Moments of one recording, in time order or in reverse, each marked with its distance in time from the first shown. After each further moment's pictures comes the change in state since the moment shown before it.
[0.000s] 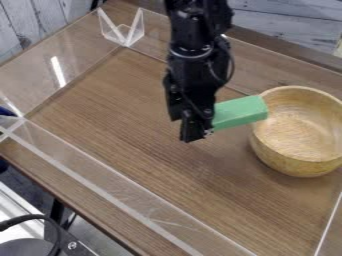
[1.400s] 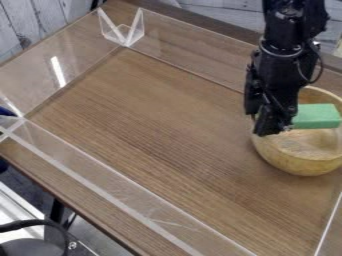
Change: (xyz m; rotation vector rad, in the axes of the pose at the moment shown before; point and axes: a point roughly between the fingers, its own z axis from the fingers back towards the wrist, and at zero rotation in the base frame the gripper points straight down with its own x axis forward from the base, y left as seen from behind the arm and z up) arm 0.090 -0.015 -0.012 0.018 -0.056 -0.159
